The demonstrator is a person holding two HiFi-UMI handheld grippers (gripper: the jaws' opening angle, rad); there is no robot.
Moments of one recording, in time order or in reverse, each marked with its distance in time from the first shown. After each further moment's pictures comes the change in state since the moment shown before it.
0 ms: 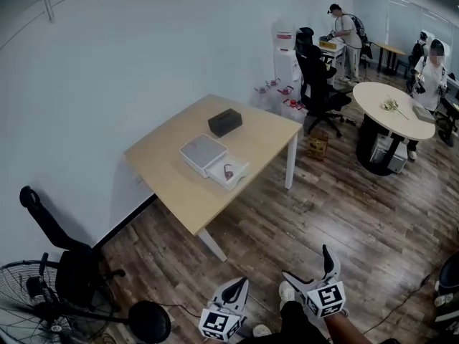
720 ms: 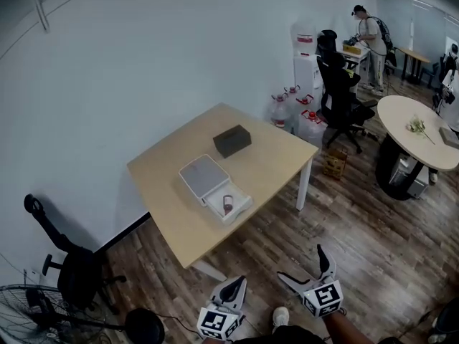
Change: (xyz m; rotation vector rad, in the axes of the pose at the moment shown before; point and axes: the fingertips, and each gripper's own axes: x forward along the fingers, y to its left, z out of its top) left arm 0.184 0.072 0.054 0.014 0.001 0.133; right arm 0.167 -0.130 0.031 0.018 -0.015 0.178
